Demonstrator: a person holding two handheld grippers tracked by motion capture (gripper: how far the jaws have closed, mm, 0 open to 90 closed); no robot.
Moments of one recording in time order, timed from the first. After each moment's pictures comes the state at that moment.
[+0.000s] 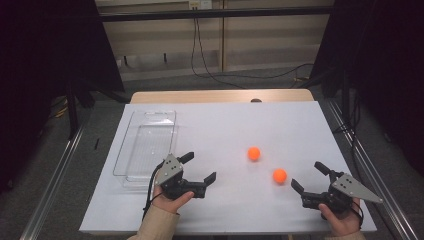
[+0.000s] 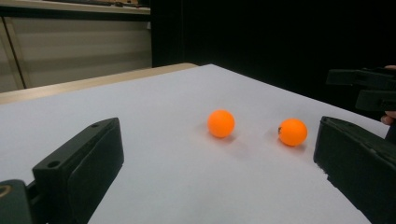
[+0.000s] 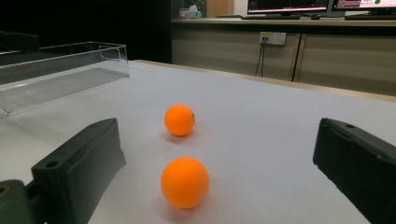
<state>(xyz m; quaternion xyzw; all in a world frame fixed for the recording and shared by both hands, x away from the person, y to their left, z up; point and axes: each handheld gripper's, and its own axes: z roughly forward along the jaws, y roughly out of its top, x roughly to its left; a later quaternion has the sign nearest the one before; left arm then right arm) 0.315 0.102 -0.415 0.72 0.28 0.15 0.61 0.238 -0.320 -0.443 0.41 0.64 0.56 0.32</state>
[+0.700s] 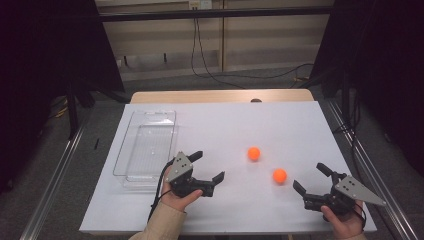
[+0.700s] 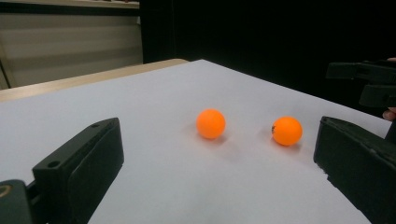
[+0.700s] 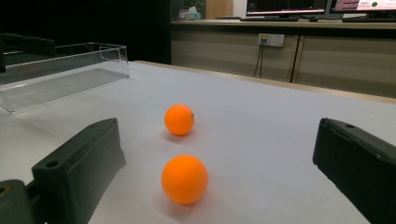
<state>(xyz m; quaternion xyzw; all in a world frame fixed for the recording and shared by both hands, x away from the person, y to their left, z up) 0.322 0.082 -0.418 0.73 0.27 0.14 0.61 0.232 -0.323 -0.441 0.41 0.64 0.56 0.32</state>
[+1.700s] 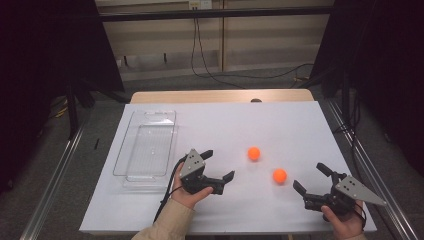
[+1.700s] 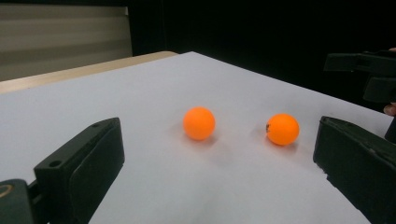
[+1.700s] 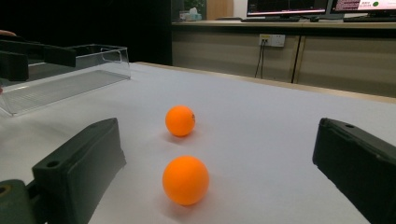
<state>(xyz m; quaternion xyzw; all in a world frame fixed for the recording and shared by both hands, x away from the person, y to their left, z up) 0.330 0.056 -0.424 0.75 0.26 0.12 0.60 0.232 -0.323 -0.441 0.41 0.64 0.56 0.32</state>
